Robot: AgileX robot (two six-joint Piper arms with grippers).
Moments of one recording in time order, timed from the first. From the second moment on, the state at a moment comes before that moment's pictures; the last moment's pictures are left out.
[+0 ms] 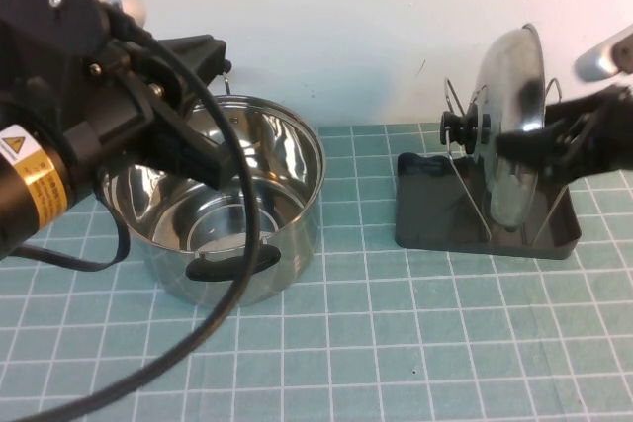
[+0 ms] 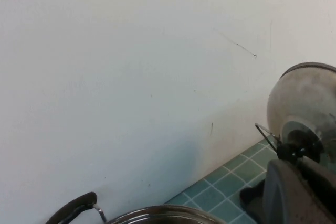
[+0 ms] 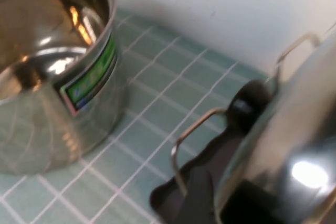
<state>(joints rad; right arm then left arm) 0.06 1.64 -0.99 1.52 0.62 -1.79 -0.50 1.05 -0.88 1.63 -0.04 -1.53</state>
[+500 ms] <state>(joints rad) 0.00 1.25 -0.99 1.41 0.80 -1.66 -0.50 0.96 -0.88 1.61 0.43 -1.40</state>
